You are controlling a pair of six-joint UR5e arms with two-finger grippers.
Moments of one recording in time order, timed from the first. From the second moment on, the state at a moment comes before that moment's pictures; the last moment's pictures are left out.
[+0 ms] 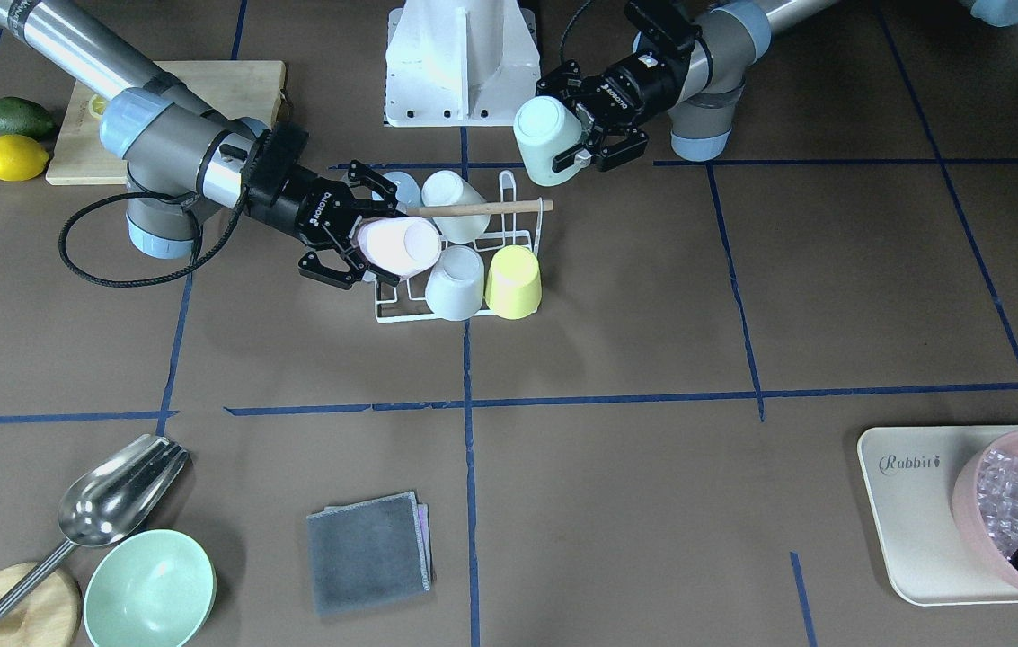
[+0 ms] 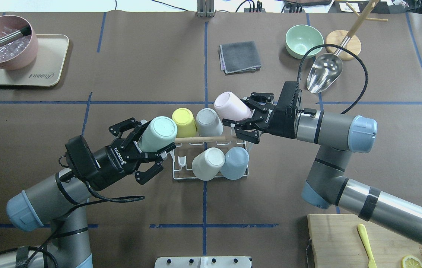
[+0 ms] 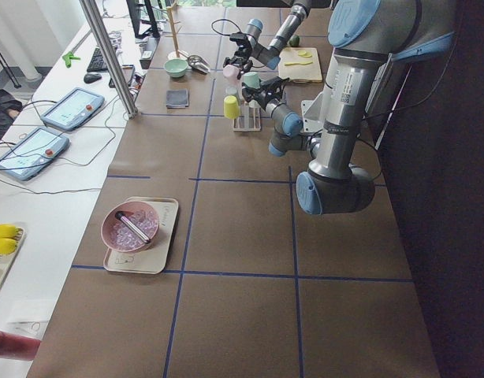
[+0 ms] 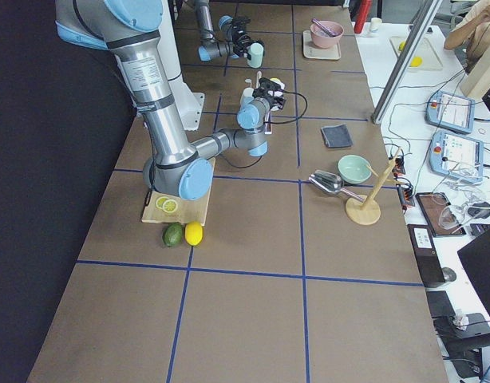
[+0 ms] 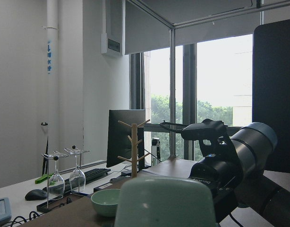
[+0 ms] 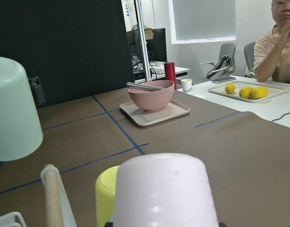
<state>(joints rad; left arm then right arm) -0.28 -1.93 -1.58 -3.49 -1.20 -0.20 0.56 -1.13 1.39 0.14 1.73 0.49</state>
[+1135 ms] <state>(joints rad) -0.24 -2.01 -1.45 -3.53 -1.20 -0.20 0.64 -1.16 1.46 0.06 1.92 0.61</state>
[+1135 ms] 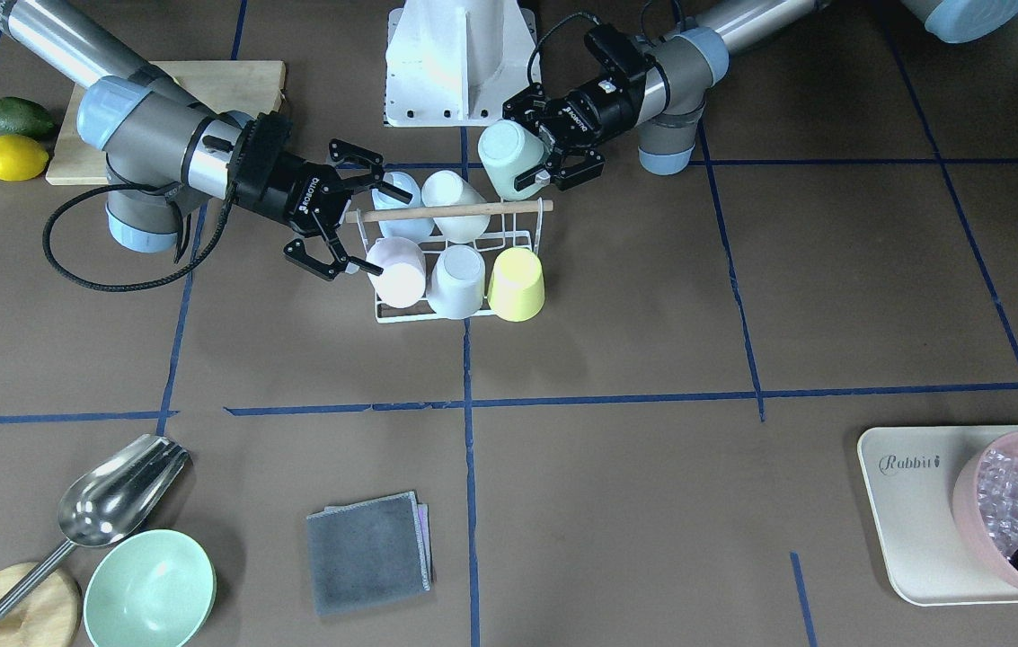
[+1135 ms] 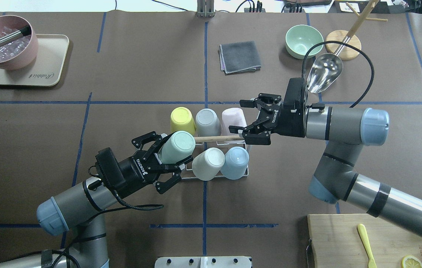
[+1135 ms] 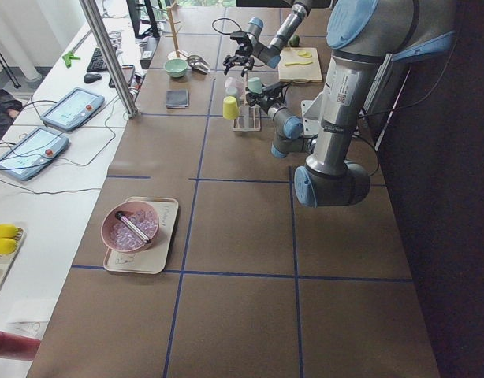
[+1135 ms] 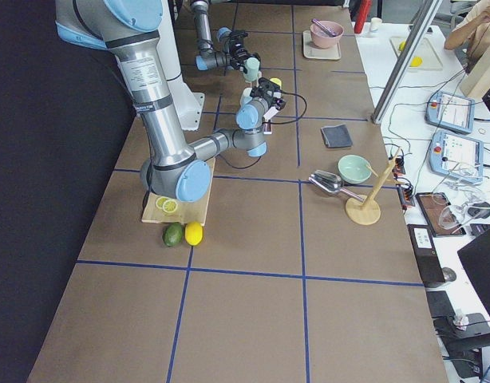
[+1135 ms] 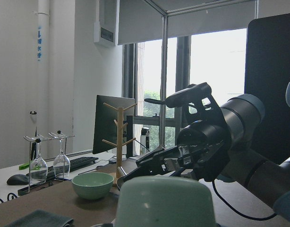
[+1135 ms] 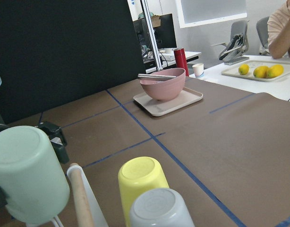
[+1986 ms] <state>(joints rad) -0.24 -2.01 -1.41 -3.54 -1.19 -0.20 1.38 -1.39 1.48 -0.42 2.72 0.76</state>
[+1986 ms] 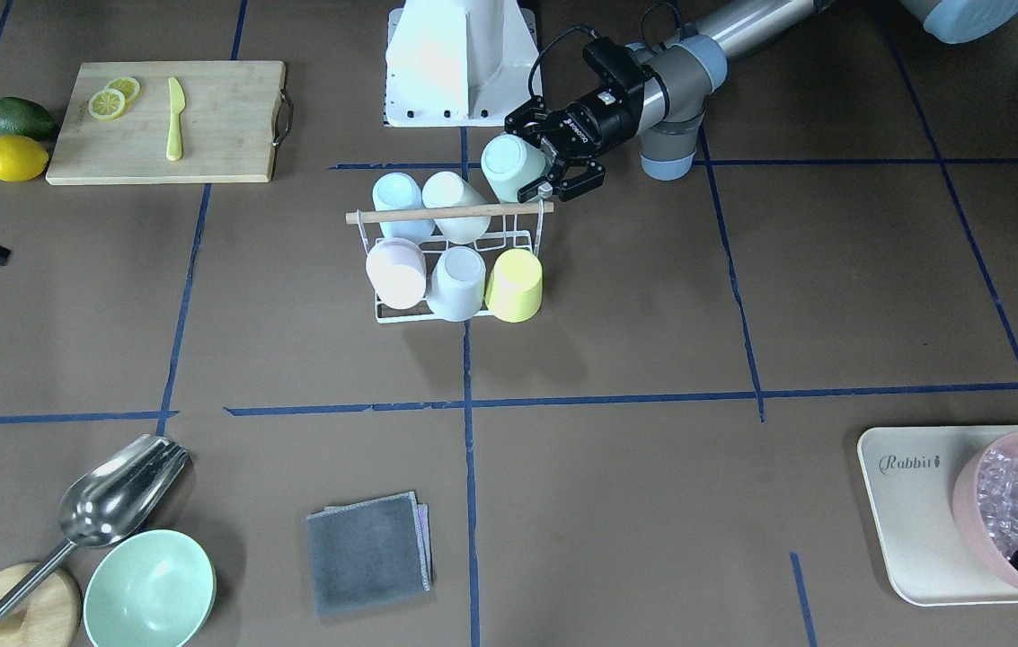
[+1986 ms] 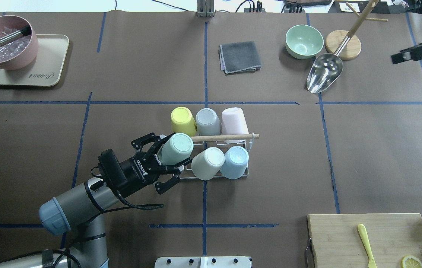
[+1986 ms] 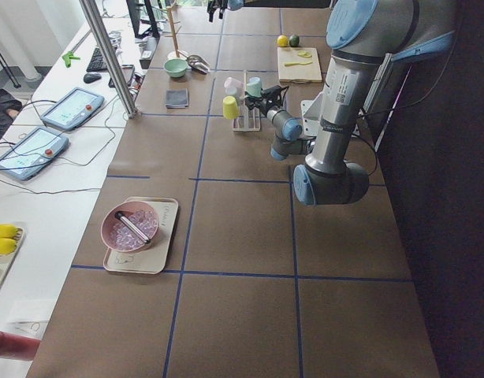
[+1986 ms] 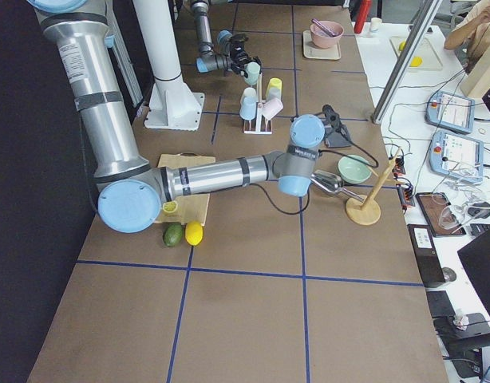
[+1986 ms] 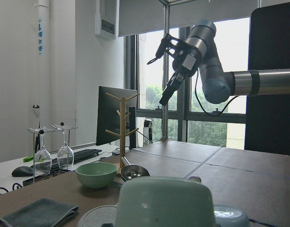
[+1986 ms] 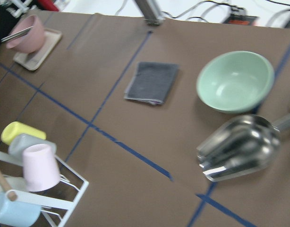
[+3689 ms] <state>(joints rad) -0.49 -1.91 -1.86 -2.87 -1.37 -0.30 1.63 -1.62 1.74 -1.77 2.22 0.01</state>
